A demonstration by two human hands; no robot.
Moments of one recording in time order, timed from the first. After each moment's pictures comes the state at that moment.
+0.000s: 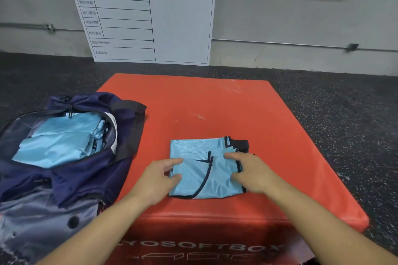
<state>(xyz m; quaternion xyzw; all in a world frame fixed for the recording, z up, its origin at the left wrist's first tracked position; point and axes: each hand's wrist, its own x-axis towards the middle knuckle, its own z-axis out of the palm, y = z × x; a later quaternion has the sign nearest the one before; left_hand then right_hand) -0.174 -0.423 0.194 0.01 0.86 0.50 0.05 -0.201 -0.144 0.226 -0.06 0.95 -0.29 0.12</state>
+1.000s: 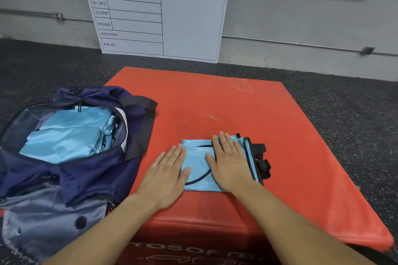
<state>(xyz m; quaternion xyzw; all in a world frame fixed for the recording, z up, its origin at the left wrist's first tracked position) -0.194 -0.436 0.168 0.12 0.98 0.12 -0.03 -0.243 -0.230 0.176 -0.13 0.99 -0.07 -0.01</state>
